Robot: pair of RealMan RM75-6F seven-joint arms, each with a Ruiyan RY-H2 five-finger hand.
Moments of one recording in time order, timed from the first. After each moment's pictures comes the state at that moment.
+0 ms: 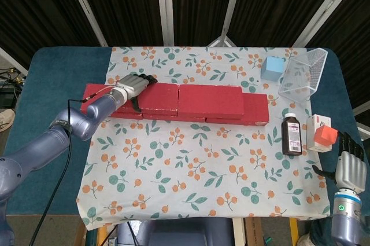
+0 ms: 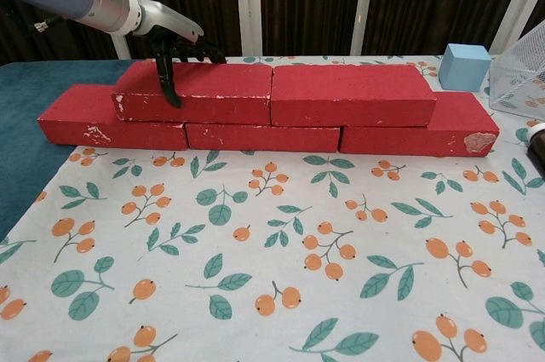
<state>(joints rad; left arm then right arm) -1.27 -1.49 -0.21 -0.86 1.21 0.09 -0.20 0.12 -1.32 0.24 -1.57 -1.00 1.36 -0.14</state>
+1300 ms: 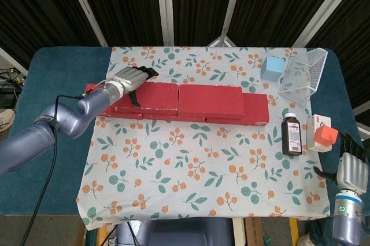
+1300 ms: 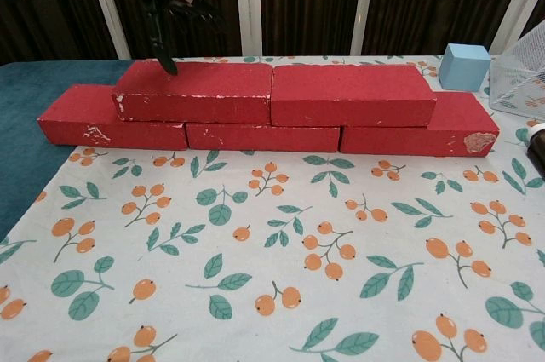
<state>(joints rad) -1.29 -1.30 -0.17 -1.07 1.13 0.15 -0.19 0.12 -1.30 0.24 -1.61 -0.98 1.36 -0.17</state>
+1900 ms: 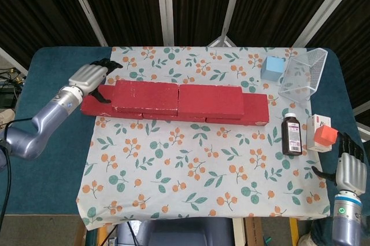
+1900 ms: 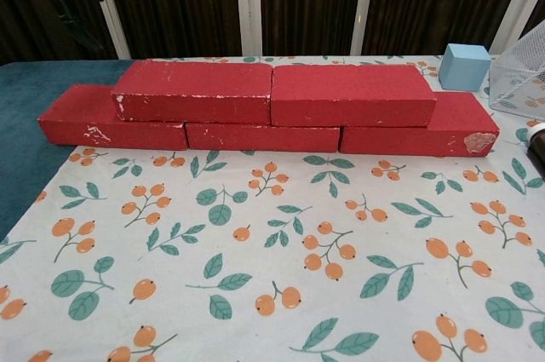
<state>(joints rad) -1.03 -1.10 -0.11 -1.34 1.07 0.56 -0.18 0.11 -1.30 0.23 -1.63 -1.03 1.37 -0.13</state>
